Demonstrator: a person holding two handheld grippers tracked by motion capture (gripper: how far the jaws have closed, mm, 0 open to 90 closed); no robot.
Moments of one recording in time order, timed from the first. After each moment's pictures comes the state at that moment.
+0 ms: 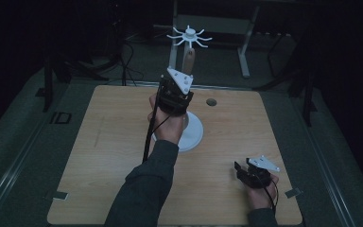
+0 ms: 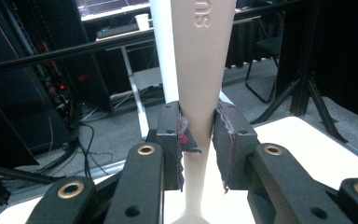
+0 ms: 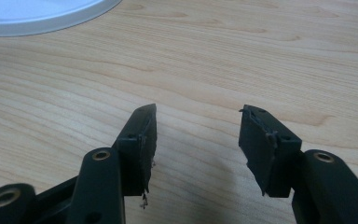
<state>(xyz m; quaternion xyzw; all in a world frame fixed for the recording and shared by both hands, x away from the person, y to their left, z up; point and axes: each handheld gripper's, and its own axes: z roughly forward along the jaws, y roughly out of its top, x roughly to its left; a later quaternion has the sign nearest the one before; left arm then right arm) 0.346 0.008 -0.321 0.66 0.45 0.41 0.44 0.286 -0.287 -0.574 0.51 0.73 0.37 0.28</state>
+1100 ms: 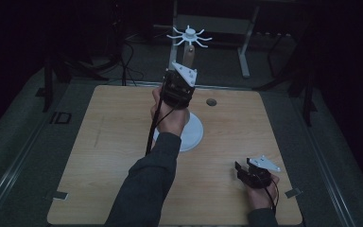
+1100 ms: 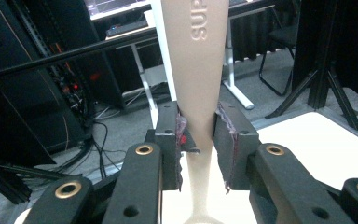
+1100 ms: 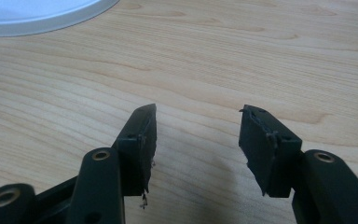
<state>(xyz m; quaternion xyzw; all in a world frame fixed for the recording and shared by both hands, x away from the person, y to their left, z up) 0.365 0.000 -0.320 0.67 0.45 0.43 0.41 0.286 -0.288 -0.574 0.51 0.72 0.37 0.28</state>
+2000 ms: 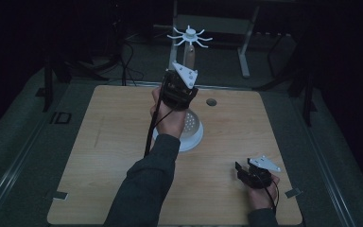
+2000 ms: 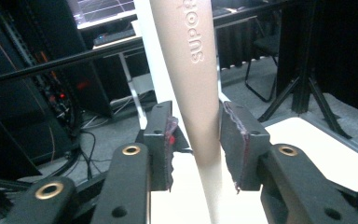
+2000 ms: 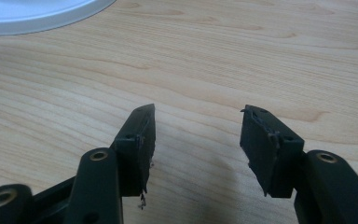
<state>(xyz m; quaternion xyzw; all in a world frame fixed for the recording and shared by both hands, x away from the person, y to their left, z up) 0.355 0.003 -0.314 0.67 0.43 0.42 0.44 0.286 -0.289 -0.574 0.51 0.72 0.36 0.28</state>
